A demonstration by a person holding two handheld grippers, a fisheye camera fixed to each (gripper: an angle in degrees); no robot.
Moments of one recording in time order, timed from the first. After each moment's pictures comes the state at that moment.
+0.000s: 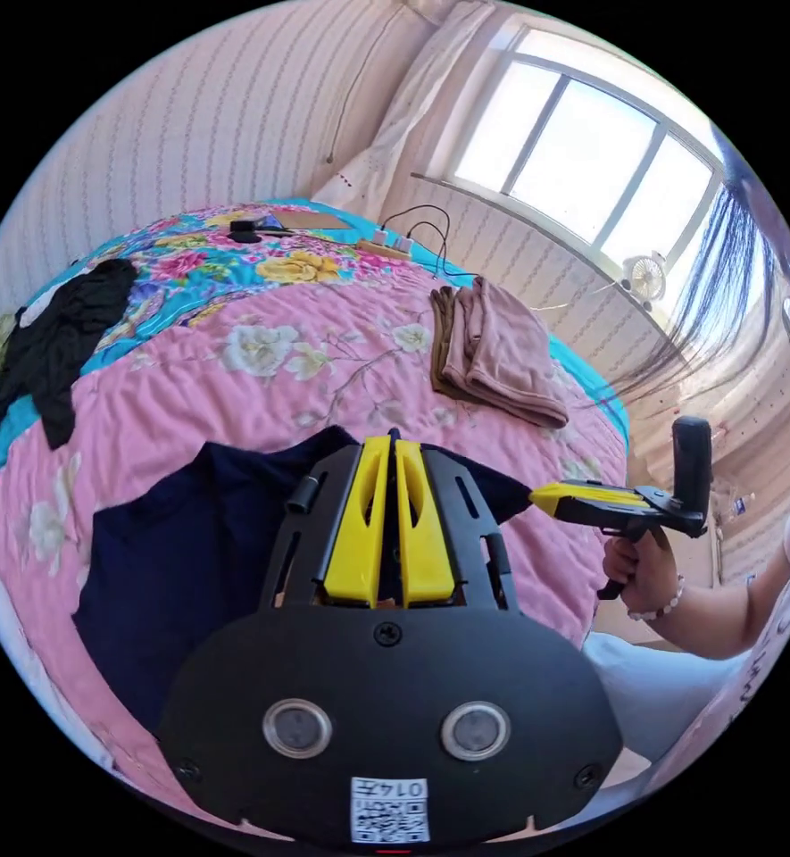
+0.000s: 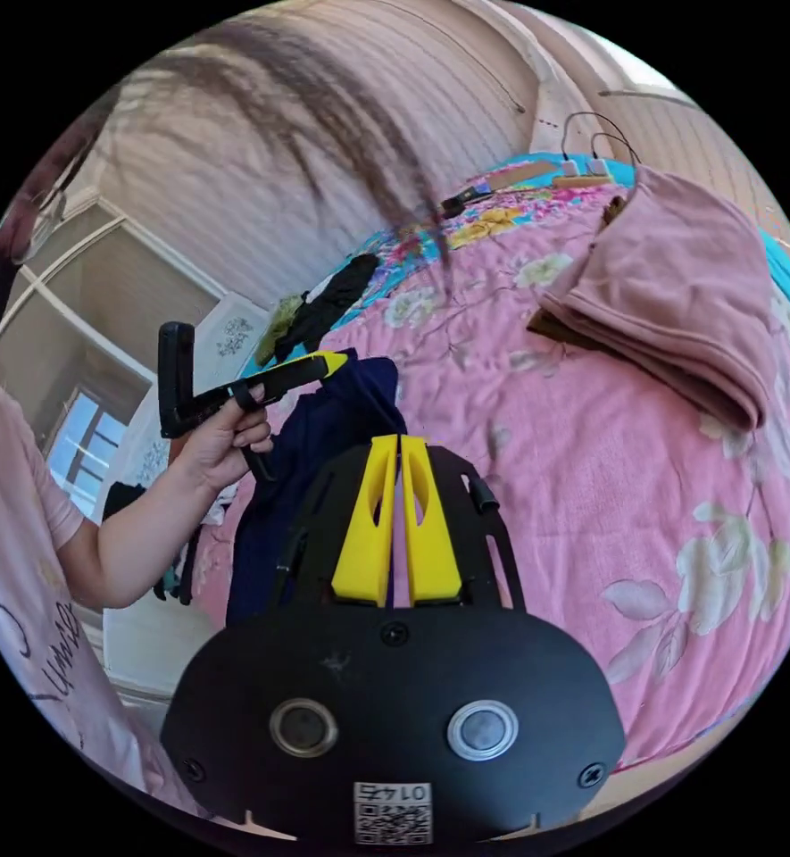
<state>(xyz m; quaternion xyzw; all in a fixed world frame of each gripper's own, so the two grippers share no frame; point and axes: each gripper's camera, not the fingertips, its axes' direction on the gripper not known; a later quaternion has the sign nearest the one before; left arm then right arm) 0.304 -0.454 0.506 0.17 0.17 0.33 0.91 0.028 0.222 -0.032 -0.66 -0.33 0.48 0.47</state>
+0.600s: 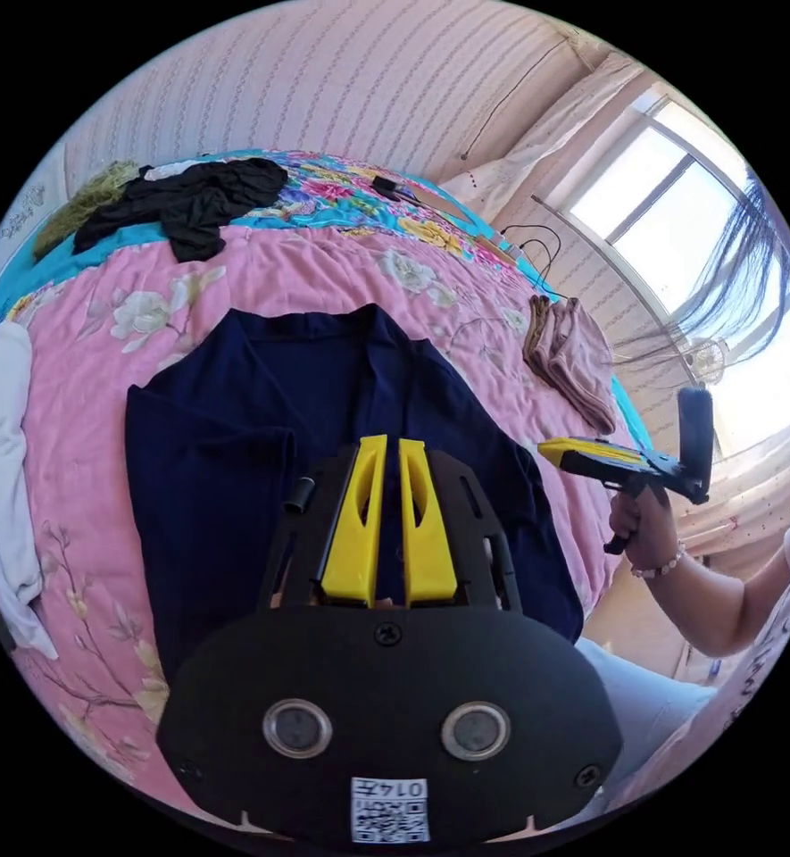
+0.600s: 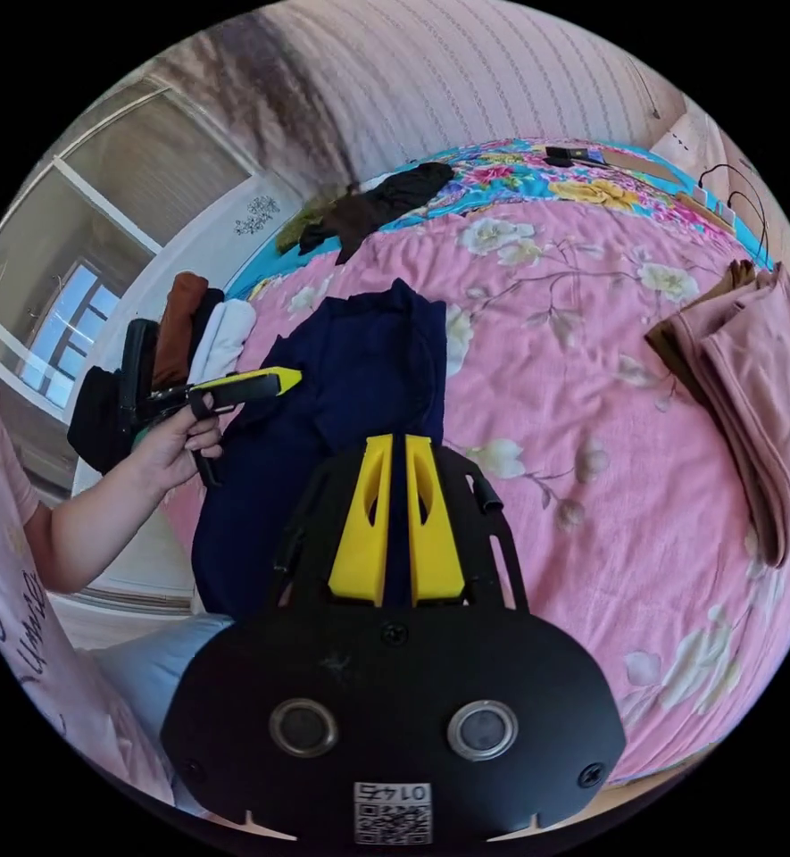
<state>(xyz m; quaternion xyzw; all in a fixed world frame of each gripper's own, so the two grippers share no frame) 0.154 -0.443 0.501 0.17 0.13 0.17 0.96 -0.070 0.204 0.000 -0.69 -0.45 0.36 0.43</state>
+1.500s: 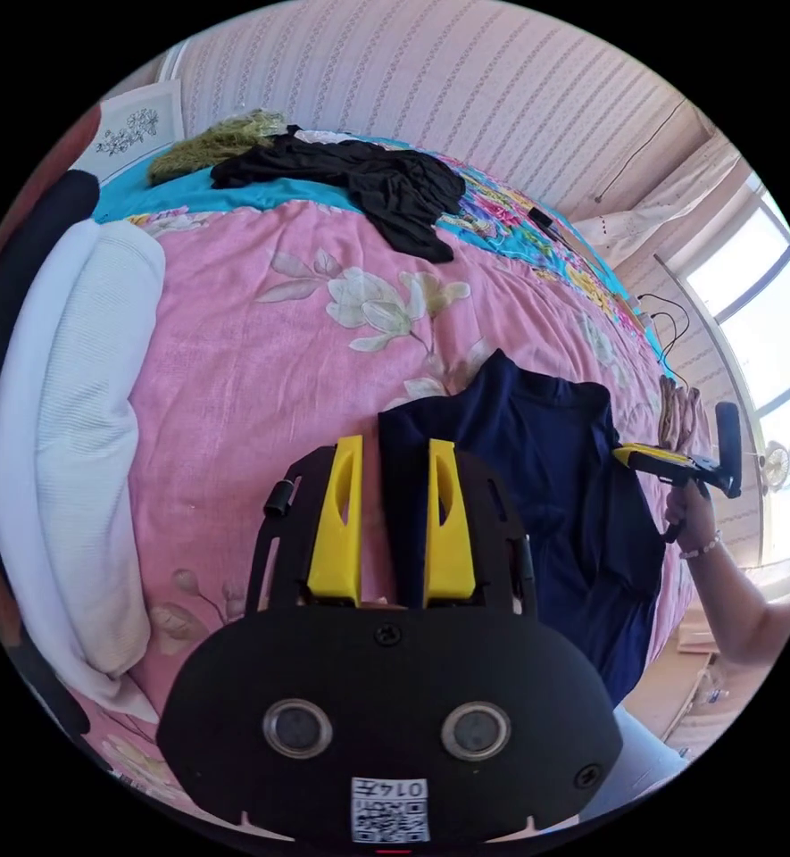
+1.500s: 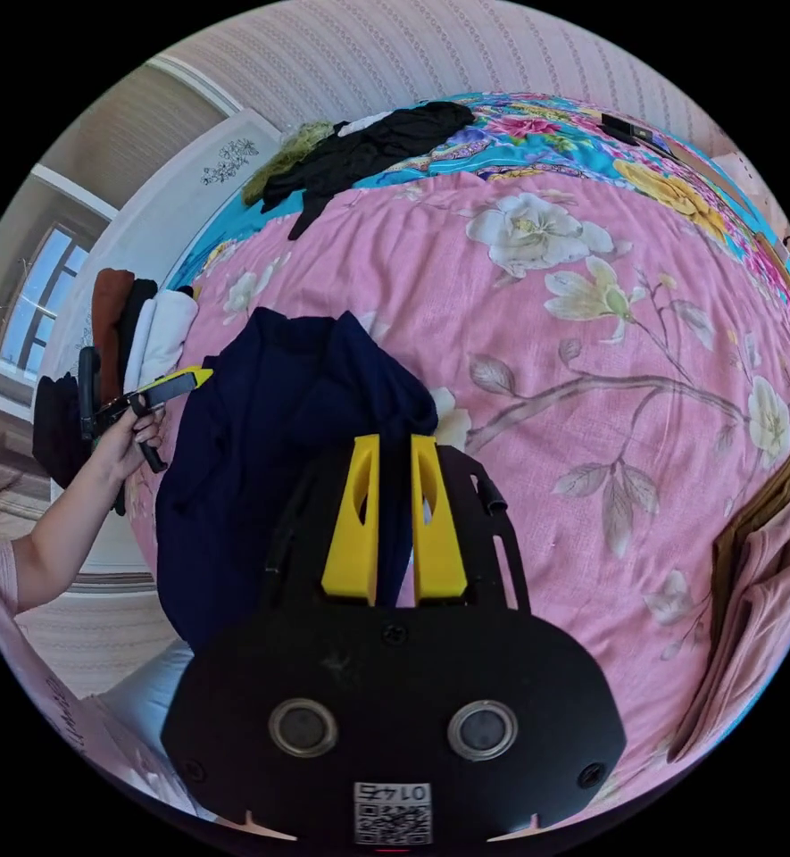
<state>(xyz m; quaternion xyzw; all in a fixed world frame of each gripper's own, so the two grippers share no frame) -0.007 -0.538 0.481 0.15 0.08 0.04 0.98 -0.192 0.297 0.081 -0.72 -0.50 0.29 0.38</state>
